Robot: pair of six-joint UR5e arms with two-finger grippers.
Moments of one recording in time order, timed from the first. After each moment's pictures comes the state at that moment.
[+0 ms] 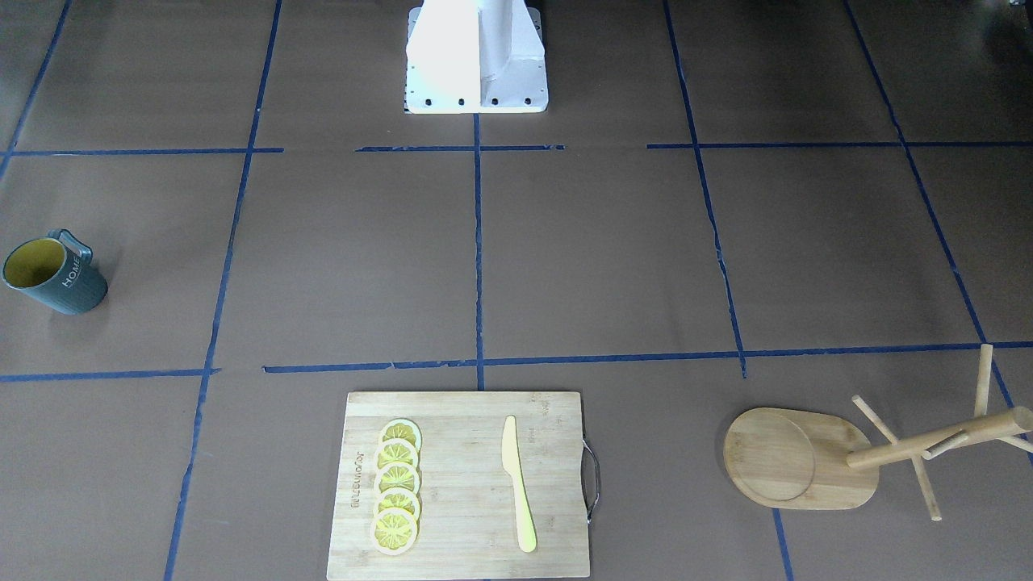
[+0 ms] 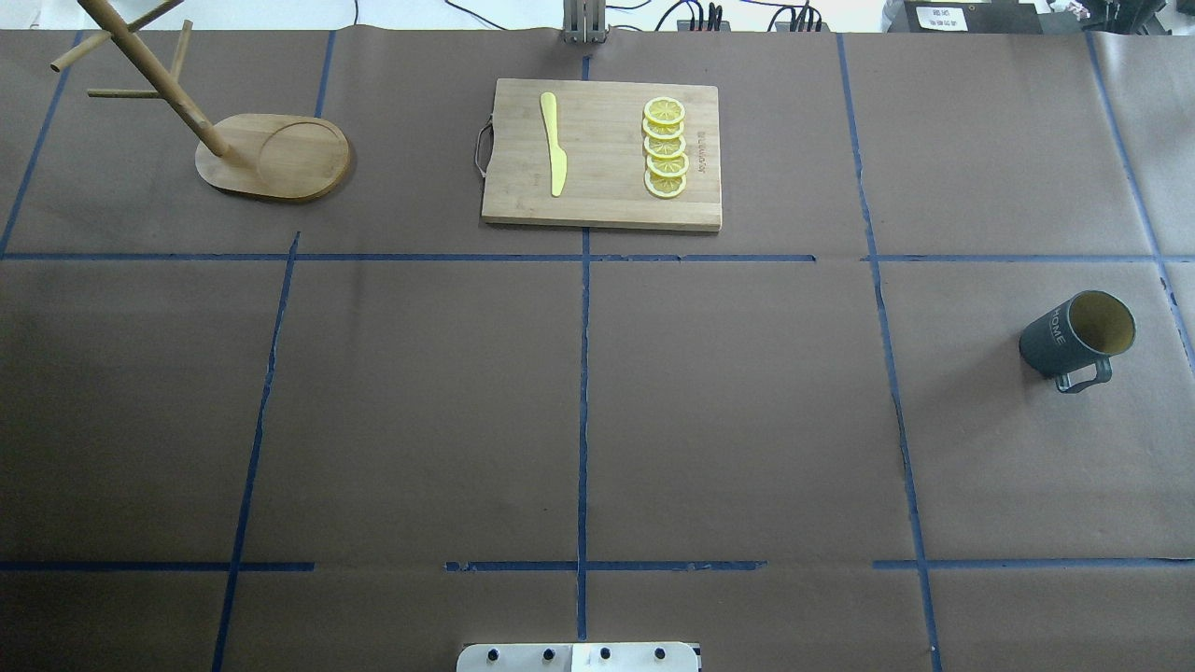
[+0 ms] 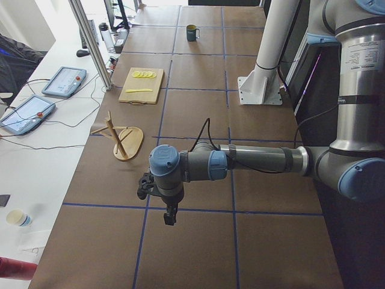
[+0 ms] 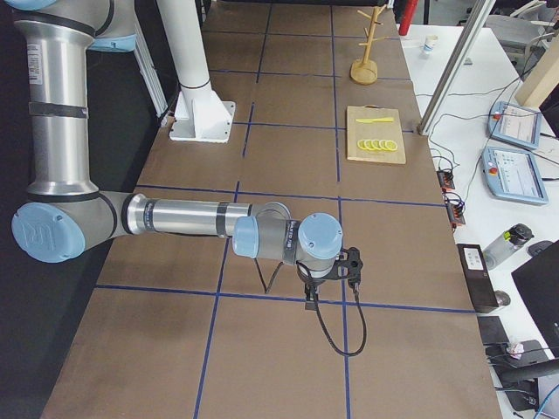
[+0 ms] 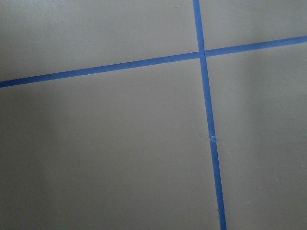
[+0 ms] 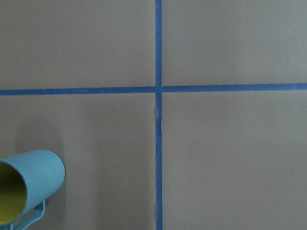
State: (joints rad) left arm -1.62 -1.51 -1.67 -1.46 -2.29 0.22; right arm 1.63 -1.61 1.62 -1.61 2.43 -0.04
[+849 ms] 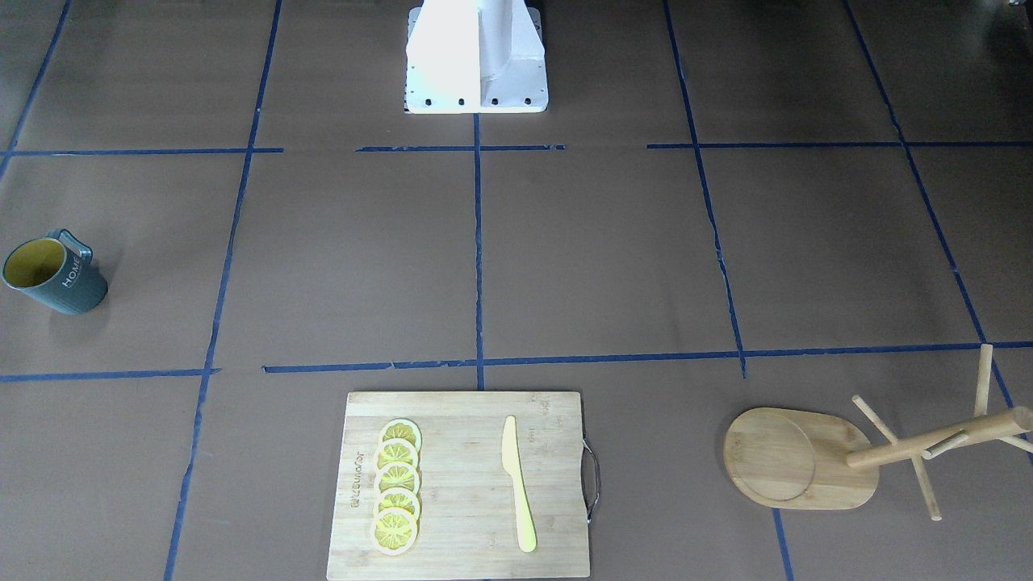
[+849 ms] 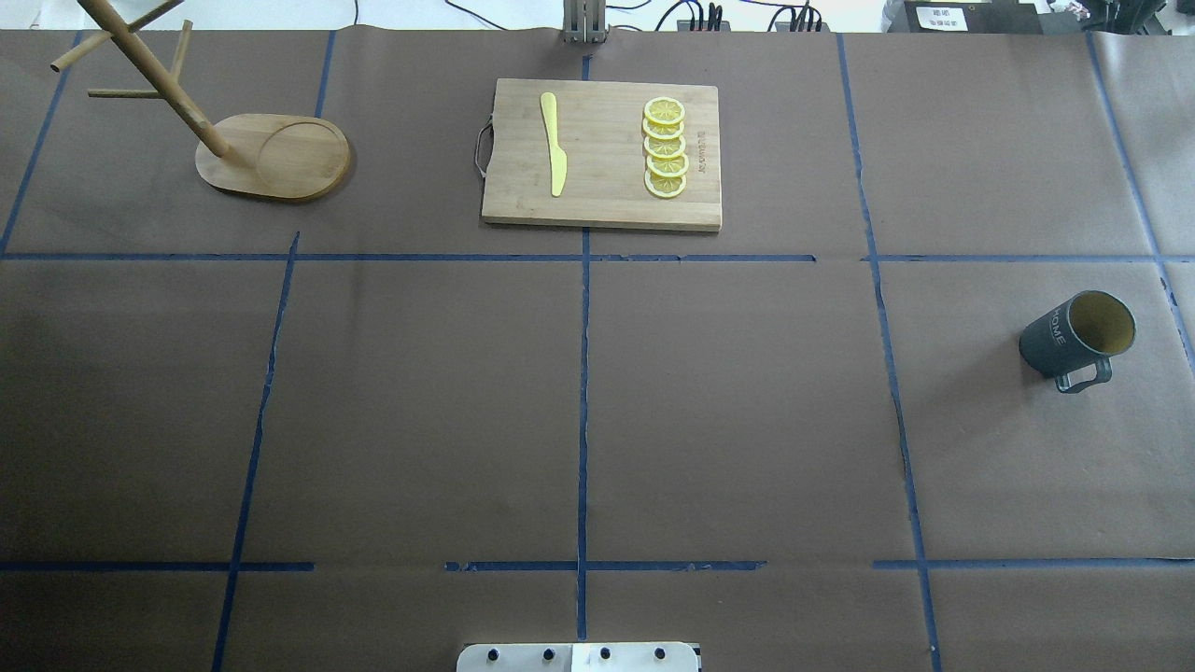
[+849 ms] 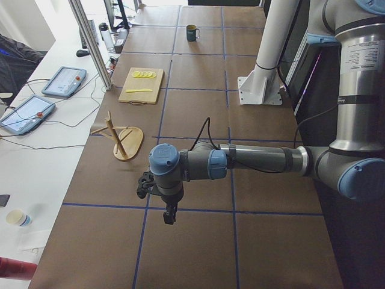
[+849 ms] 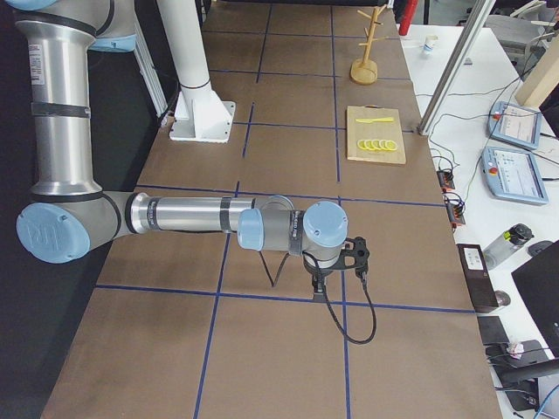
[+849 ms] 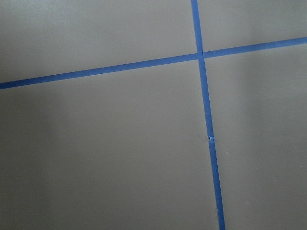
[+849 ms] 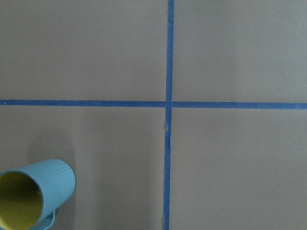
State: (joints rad) left arm -1.62 -1.51 -1.68 -1.46 -2.29 0.21; right arm 1.62 -1.57 1.64 -1.59 2.42 -0.03
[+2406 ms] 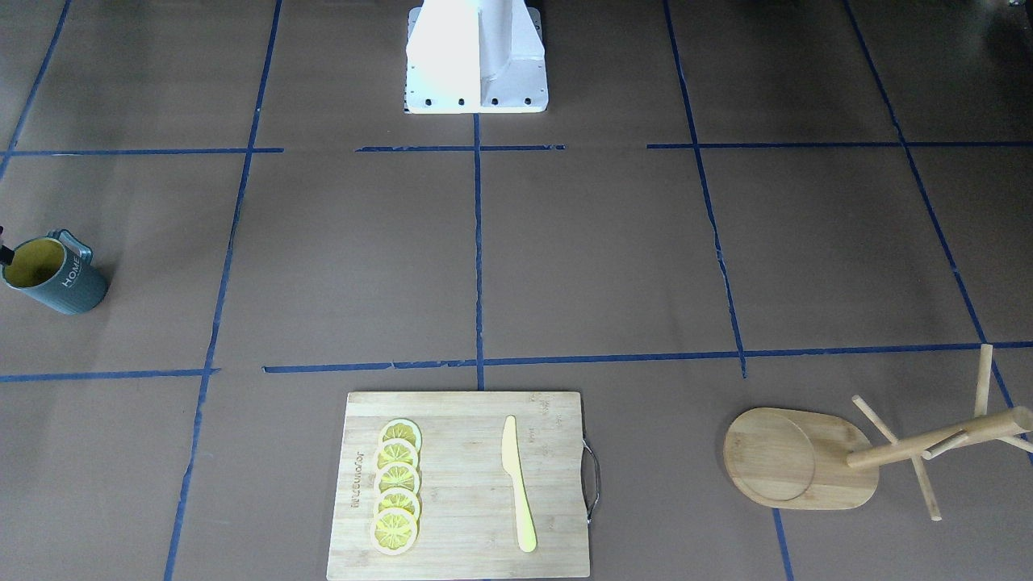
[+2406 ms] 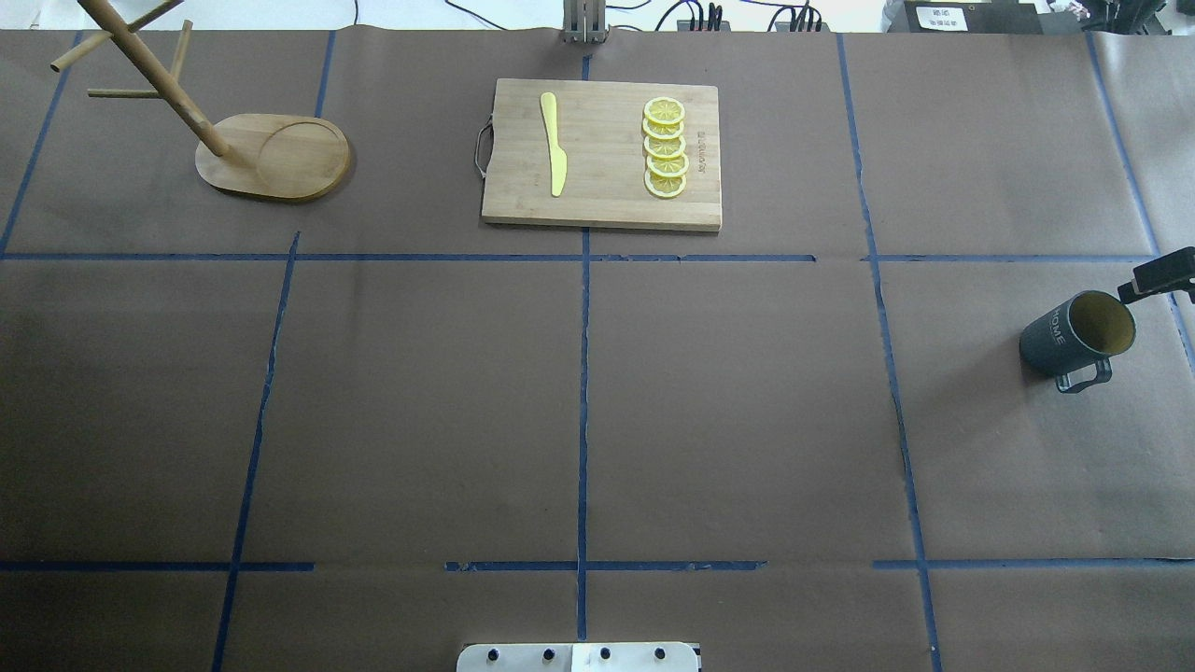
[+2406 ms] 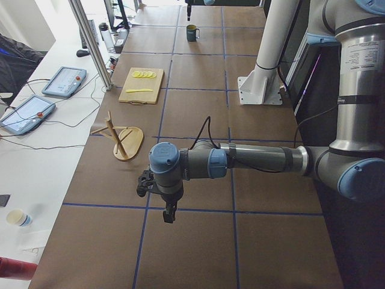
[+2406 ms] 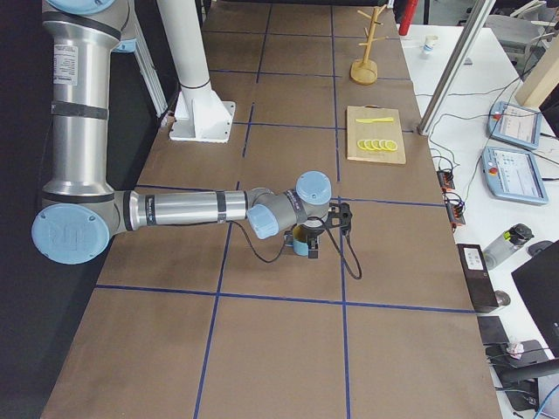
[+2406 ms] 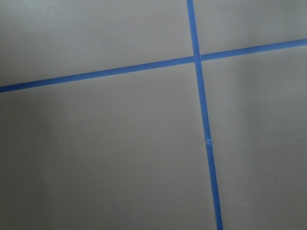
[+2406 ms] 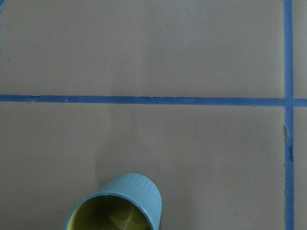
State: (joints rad) left arm -1.62 -1.51 -1.69 -1.46 -2.29 0.21; right arm 1.22 -1.66 1.69 -1.15 2.34 0.51
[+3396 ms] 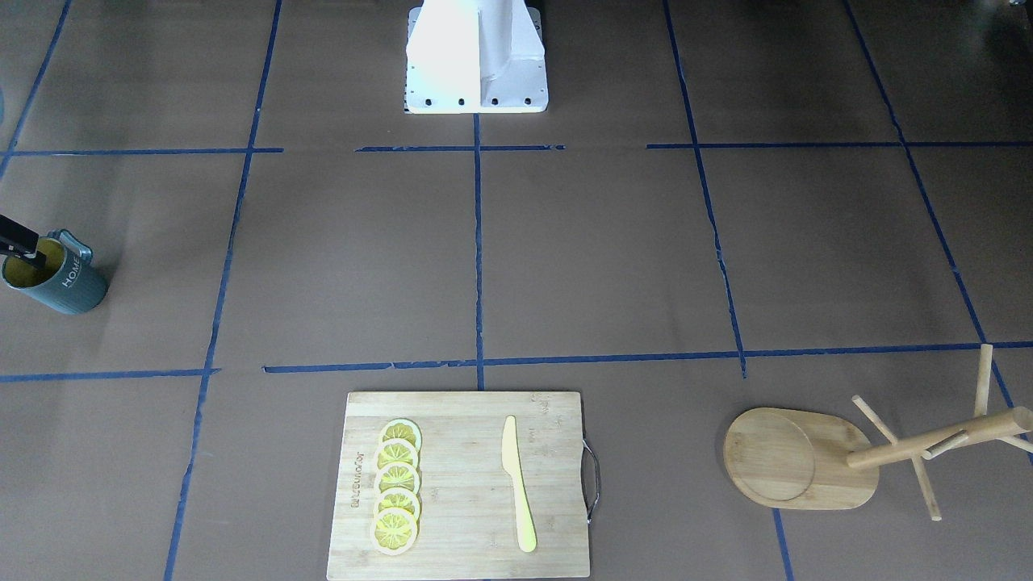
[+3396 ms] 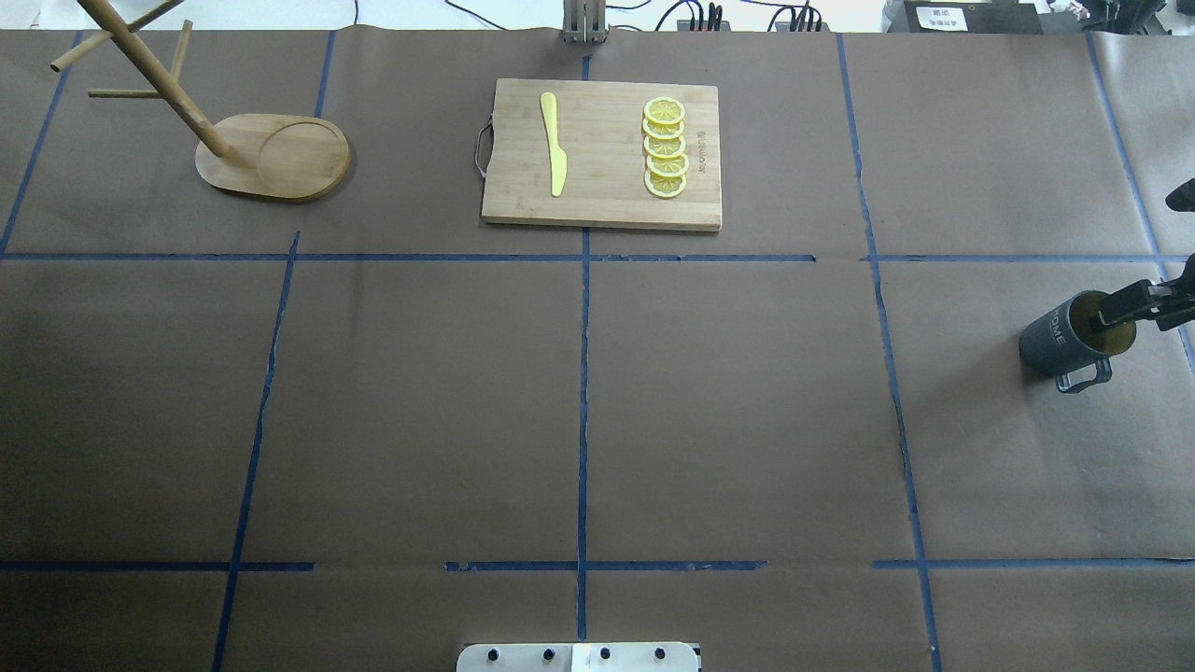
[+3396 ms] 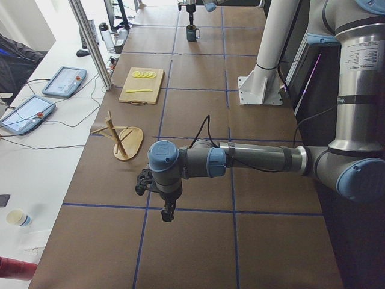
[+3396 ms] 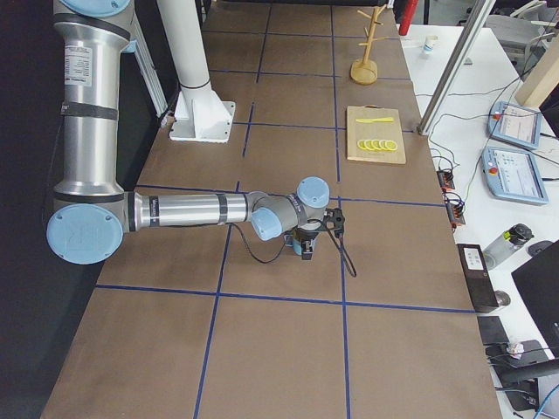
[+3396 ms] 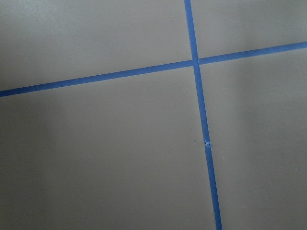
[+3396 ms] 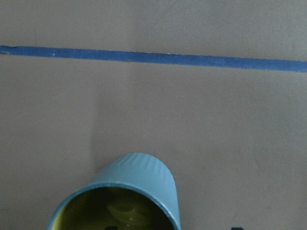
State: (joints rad) left arm -1.62 -1.52 -1.69 -1.46 -2.29 0.21; right arm 1.16 -1.65 1.64 -1.15 2.32 0.51
